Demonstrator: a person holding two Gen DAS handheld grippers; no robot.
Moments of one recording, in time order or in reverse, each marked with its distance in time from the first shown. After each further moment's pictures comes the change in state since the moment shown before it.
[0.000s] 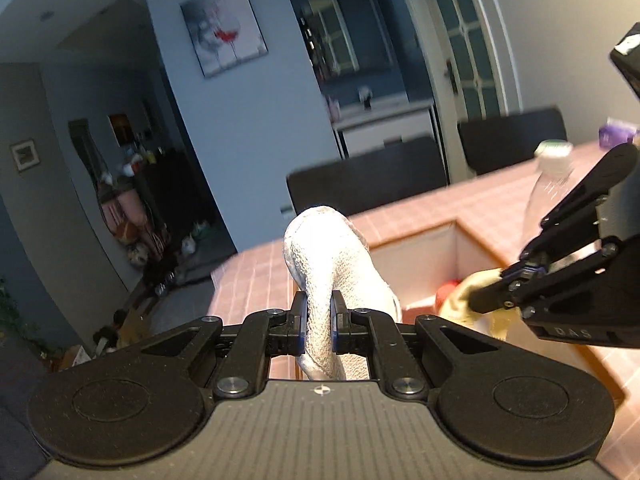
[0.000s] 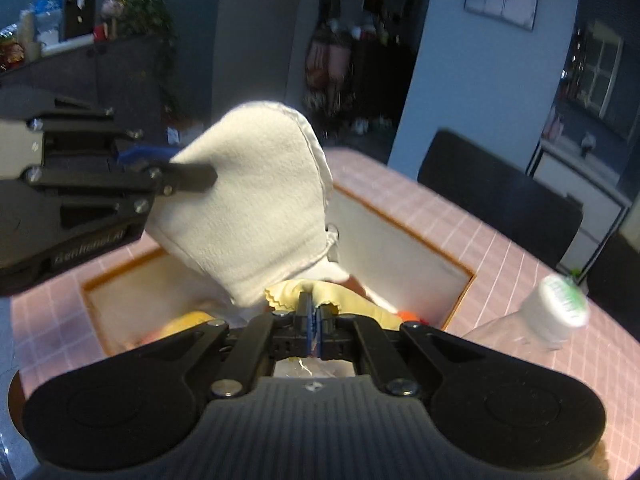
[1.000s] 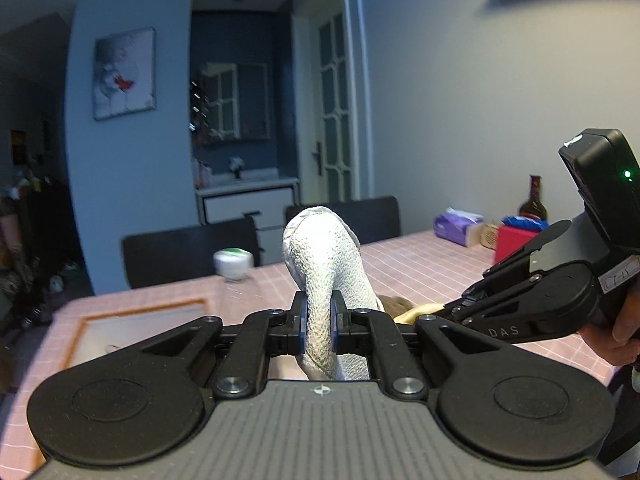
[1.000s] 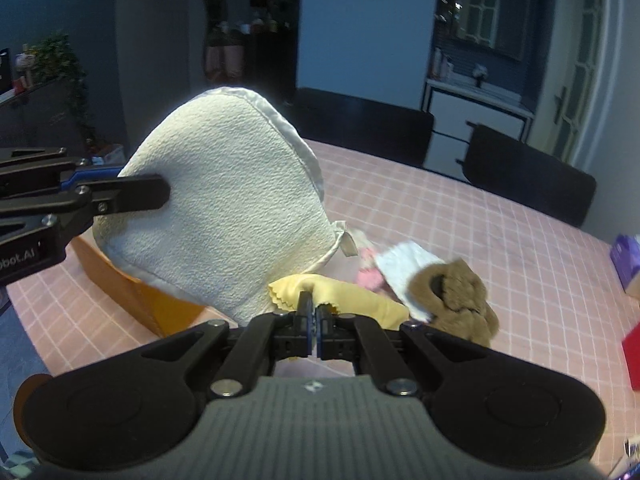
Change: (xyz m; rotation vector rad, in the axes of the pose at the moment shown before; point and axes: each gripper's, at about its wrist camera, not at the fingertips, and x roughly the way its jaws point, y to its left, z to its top) left arm -0.127 -0.108 -0.005 -0.102 -0.255 -0.388; right arm -0.195 -0.061 -0.130 0.233 -0.043 -0.153
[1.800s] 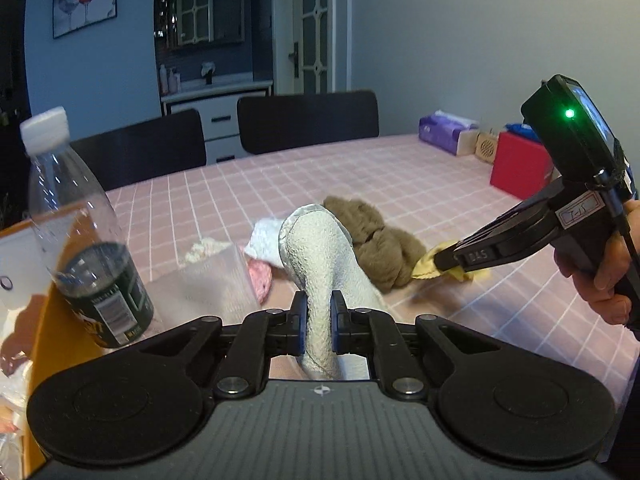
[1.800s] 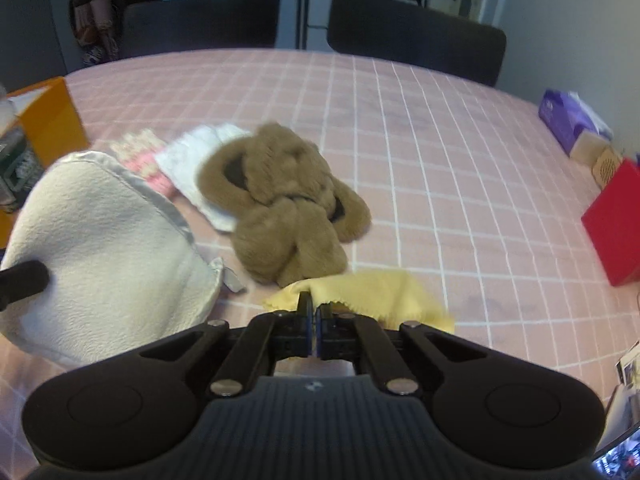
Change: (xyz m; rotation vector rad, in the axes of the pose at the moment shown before) left arm 0.131 -0.061 -0.043 -0.024 0.285 -0.081; right arm 0.104 -0.162 -0.066 0.250 0.263 -0.249
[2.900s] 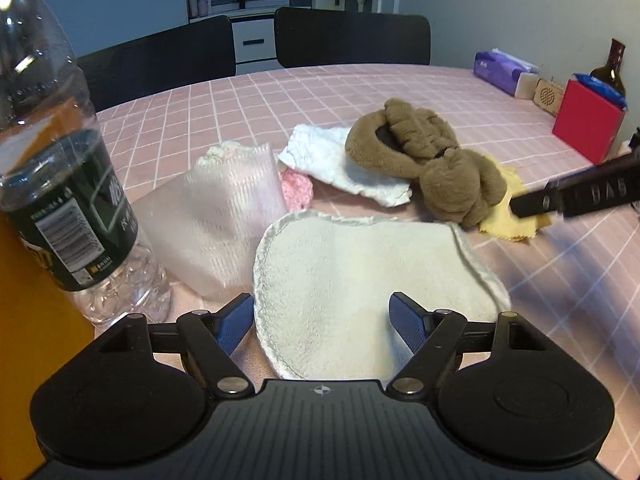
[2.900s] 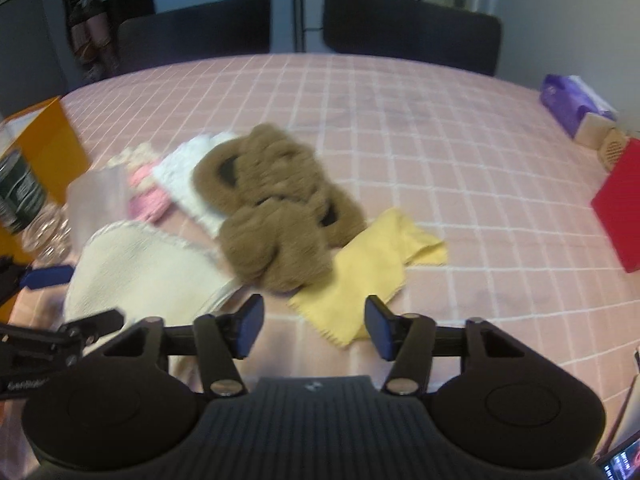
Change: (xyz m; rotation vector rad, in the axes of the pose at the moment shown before) left arm 0.089 0.023 -0.030 -0.089 0.236 0.088; right arm 0.028 -0.032 -0.003 0.102 -0.003 -0.011
